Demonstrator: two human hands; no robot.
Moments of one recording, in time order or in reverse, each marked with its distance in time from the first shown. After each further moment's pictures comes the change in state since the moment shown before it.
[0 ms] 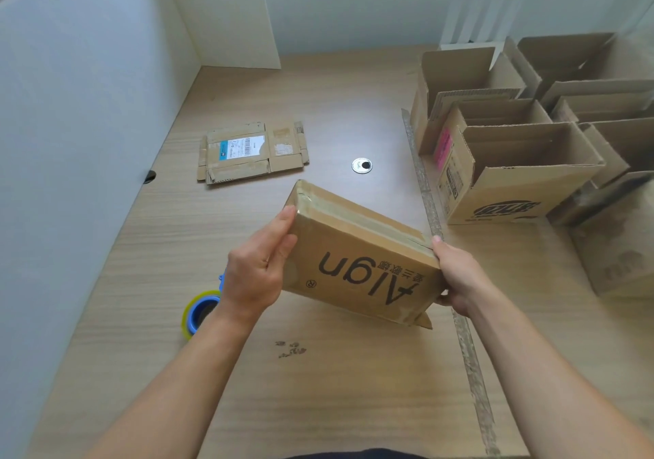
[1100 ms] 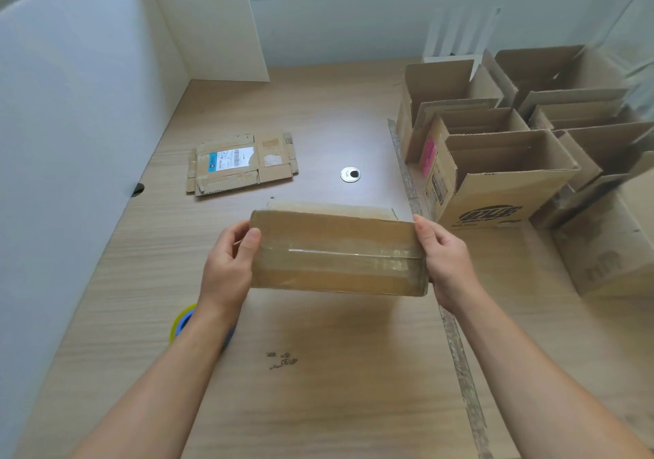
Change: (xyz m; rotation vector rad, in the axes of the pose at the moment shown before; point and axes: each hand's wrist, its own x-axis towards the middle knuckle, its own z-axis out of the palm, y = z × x) left_hand 0.008 -0.013 -0.005 -0.369 0.040 -0.664; right_hand -0.005 -0.010 0.004 0.219 -0.024 -0.461
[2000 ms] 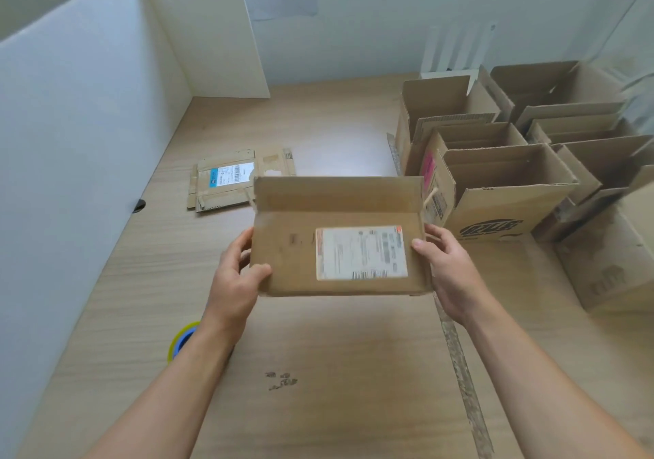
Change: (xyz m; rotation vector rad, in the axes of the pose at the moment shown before) left_hand 0.007 -0.001 0.005 -0.088 -0.159 -0.015; right_hand 0.007 -0.015 -0.009 0.051 -0.103 0.073
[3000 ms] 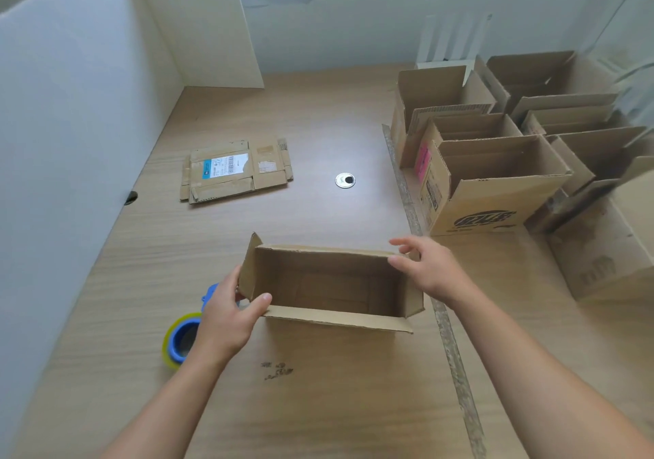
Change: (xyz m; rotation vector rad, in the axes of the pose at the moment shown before) left_hand -0.028 -0.048 -0.021 0.446 0.012 -0.001; right_hand 0.003 0.006 -0.004 -0.923 -0.125 -0.173
